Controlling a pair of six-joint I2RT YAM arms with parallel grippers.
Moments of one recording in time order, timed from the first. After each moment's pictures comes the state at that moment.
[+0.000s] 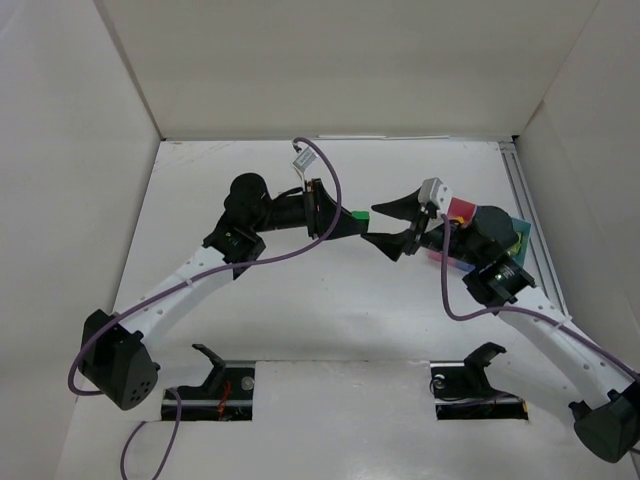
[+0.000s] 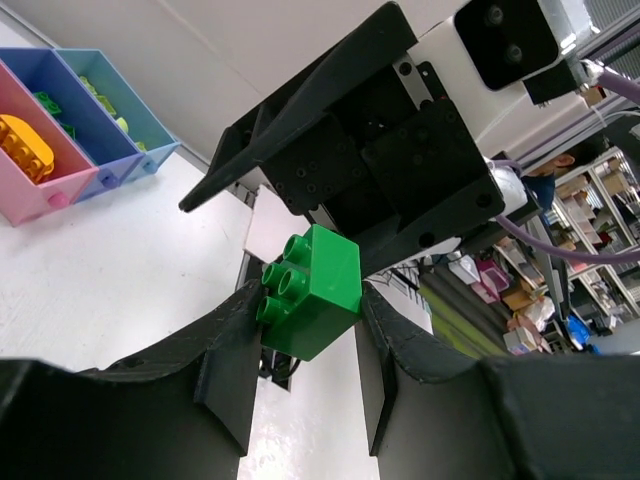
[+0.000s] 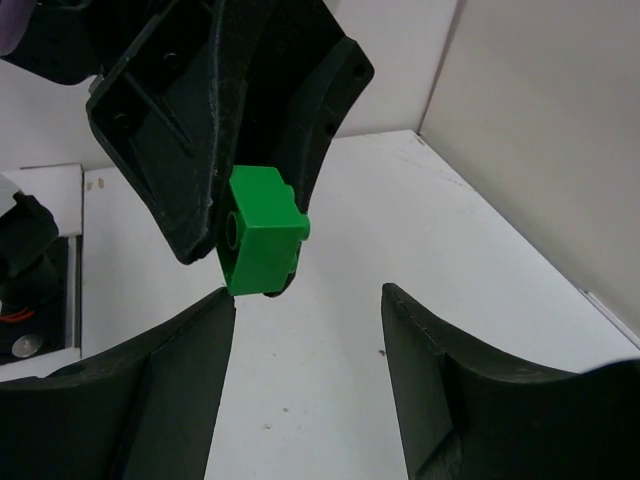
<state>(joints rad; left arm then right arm) -0.63 1.23 1.00 0.36 0.85 -0.90 0.55 0.90 0.81 0.26 -0.62 -0.03</state>
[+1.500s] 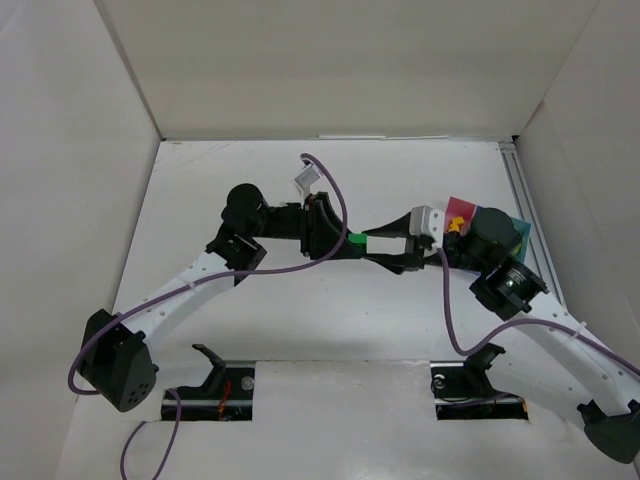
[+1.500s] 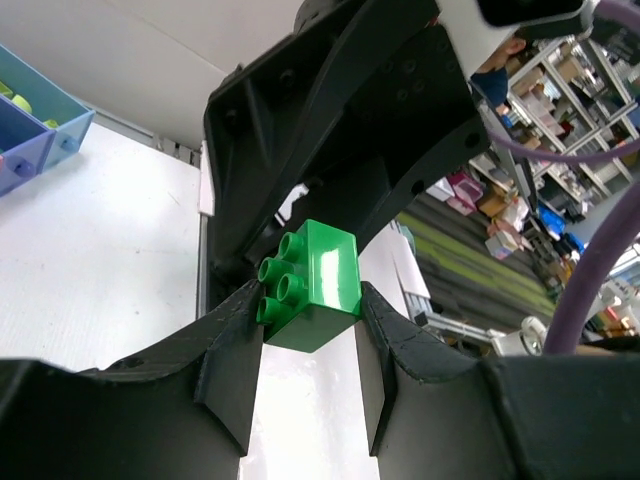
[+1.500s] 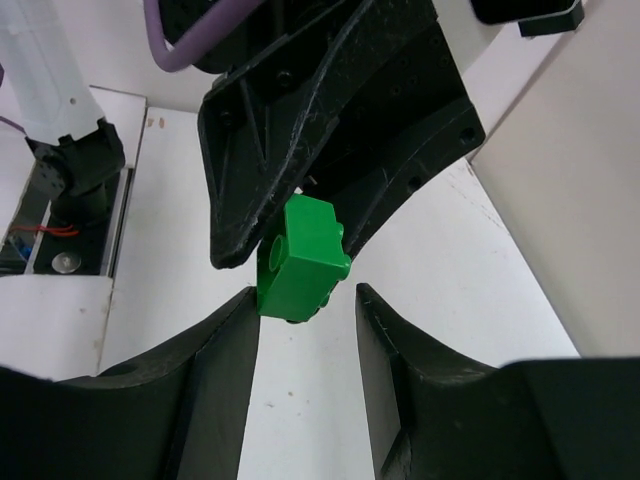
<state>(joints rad) -0.64 1.22 0.93 0.54 1.07 -0.90 0.66 0.87 0.90 0.03 -0.73 -0.29</state>
